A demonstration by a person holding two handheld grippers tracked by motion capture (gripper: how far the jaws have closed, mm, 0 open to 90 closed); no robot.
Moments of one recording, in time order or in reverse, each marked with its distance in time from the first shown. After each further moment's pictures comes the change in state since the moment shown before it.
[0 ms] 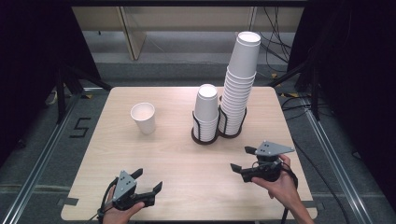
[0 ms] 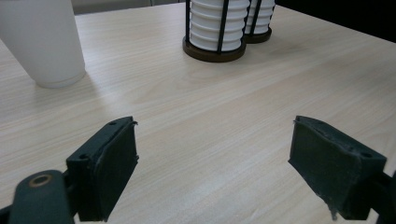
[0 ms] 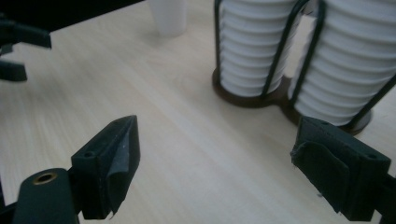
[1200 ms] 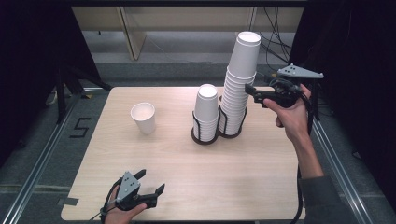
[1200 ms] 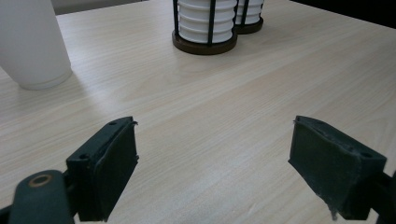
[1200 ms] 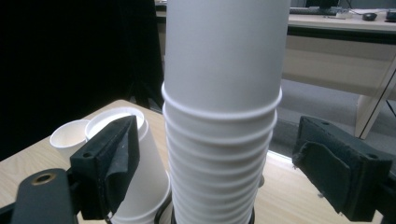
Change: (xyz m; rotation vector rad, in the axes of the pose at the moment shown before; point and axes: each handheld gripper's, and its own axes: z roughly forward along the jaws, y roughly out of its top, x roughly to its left) left arm -0.001 -0.003 0.006 0.006 -0.033 0.041; right arm -0.086 0.163 -0.027 -0.261 -0.241 0.085
